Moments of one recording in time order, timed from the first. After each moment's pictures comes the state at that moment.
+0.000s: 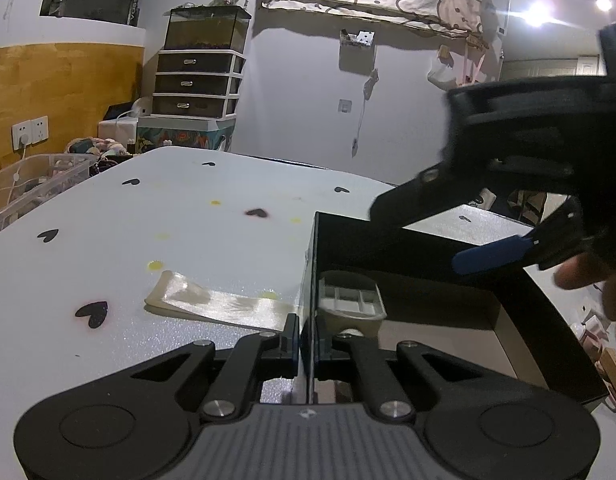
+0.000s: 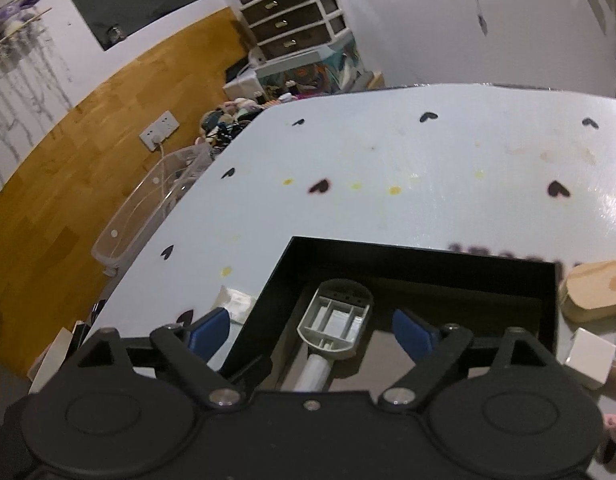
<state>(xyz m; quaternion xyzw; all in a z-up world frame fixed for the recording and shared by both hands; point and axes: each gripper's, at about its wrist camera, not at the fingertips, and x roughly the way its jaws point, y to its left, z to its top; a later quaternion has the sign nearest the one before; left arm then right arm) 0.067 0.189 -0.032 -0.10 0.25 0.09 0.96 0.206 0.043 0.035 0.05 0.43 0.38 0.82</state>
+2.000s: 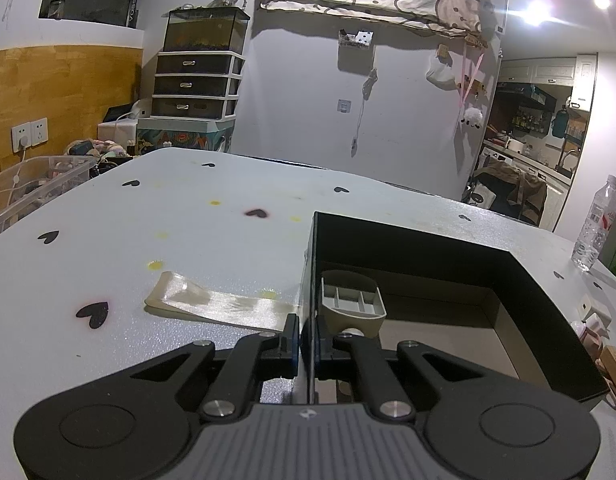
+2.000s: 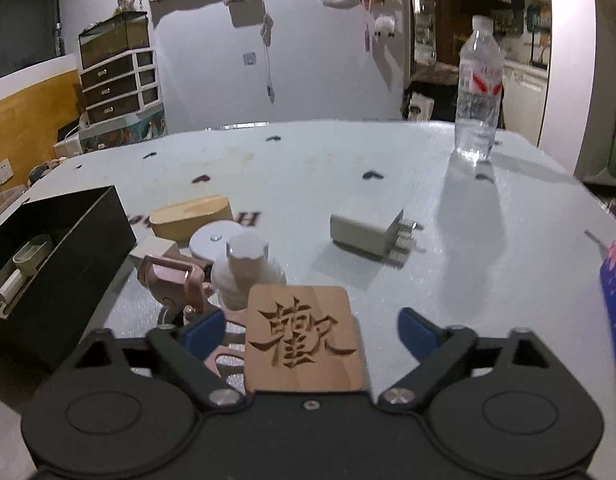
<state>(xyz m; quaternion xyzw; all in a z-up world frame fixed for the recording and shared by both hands) 0.067 0.187 -0.033 -0.10 0.25 0.09 0.96 0.157 -0.213 -0.046 0.01 0.33 0.12 0.94</state>
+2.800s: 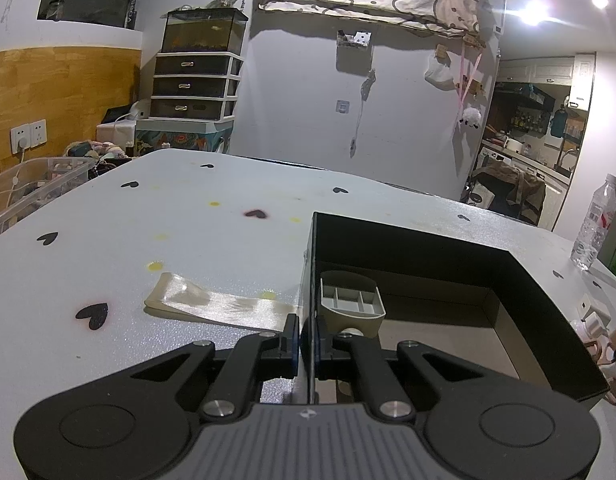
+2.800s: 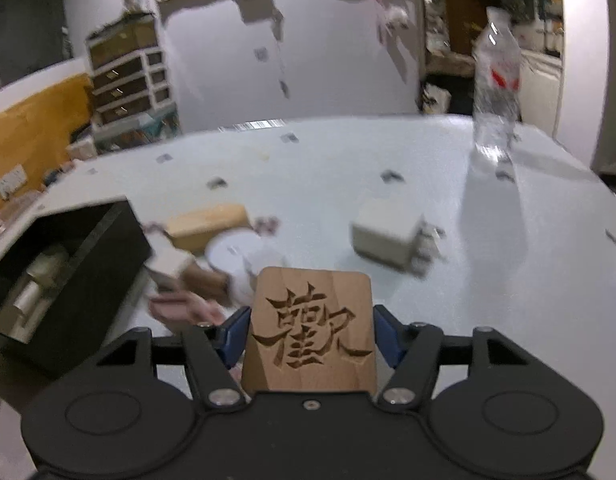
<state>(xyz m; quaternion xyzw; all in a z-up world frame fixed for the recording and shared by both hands) 0.067 0.185 -0.032 -0.10 0.25 0.09 0.96 0.163 -0.205 -0.021 0.02 0.32 0.16 0.93</state>
